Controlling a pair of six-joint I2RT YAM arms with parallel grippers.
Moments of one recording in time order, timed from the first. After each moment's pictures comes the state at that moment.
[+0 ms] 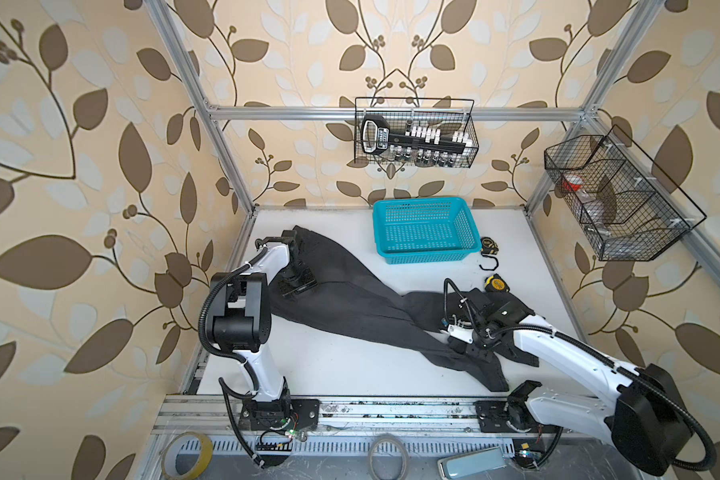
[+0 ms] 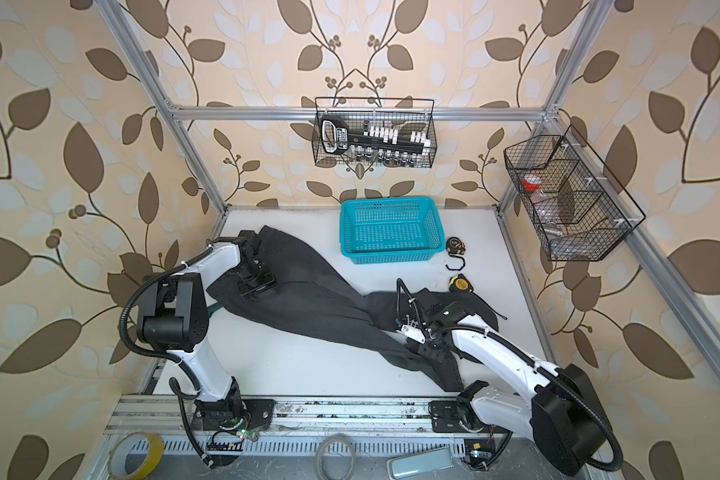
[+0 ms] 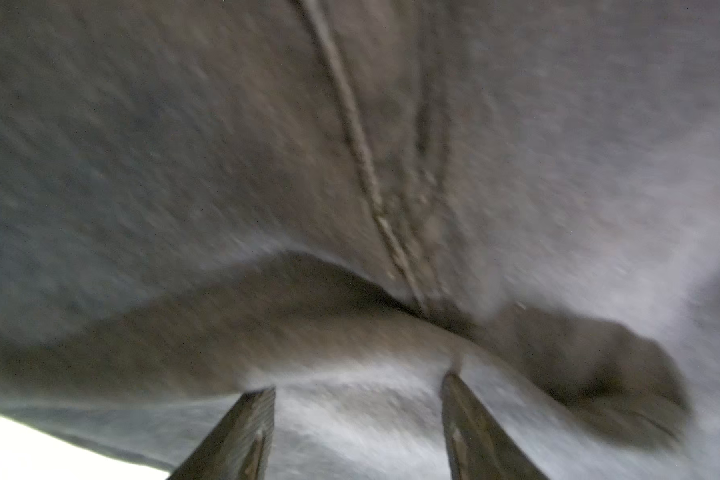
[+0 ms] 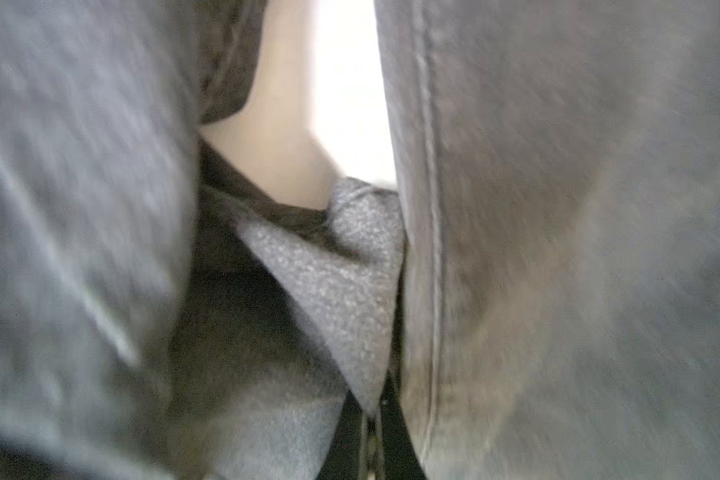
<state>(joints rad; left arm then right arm) 0.02 1.81 1.26 -0.97 0.10 -0.50 0.53 1.12 0.69 -0.99 0.14 -0.60</state>
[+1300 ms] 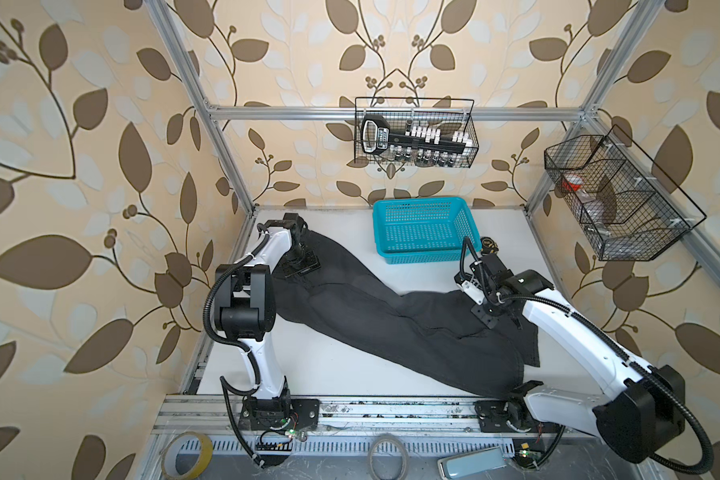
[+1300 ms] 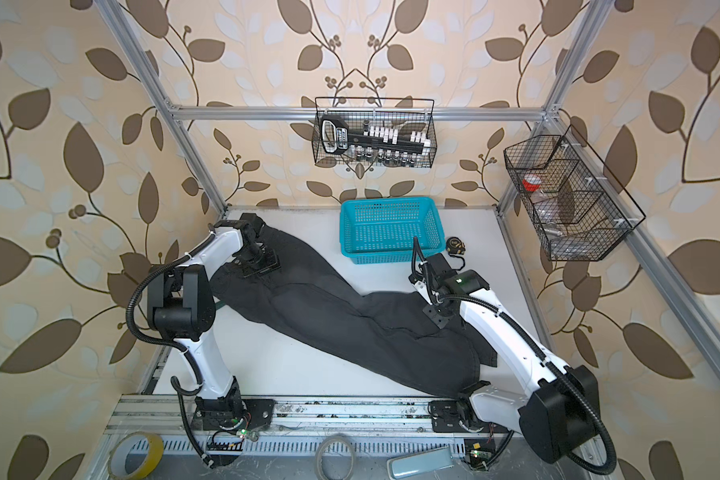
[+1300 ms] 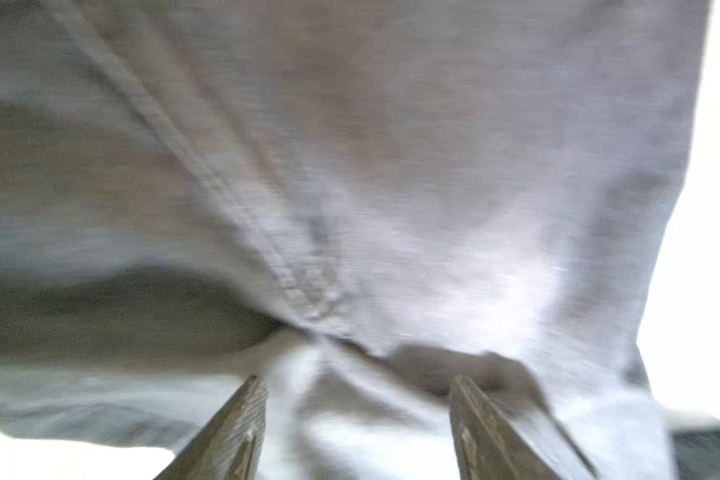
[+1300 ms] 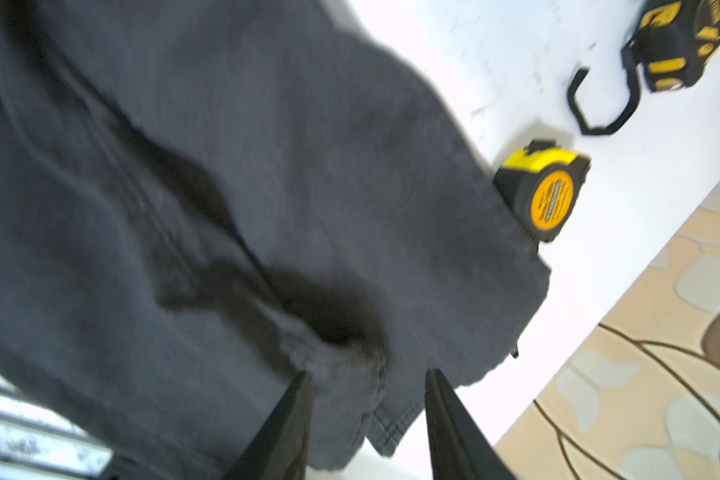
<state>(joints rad) -0.02 1.90 1.50 -1.02 0.17 -0.46 0.35 1.24 1.02 -1.06 0.21 -0.29</state>
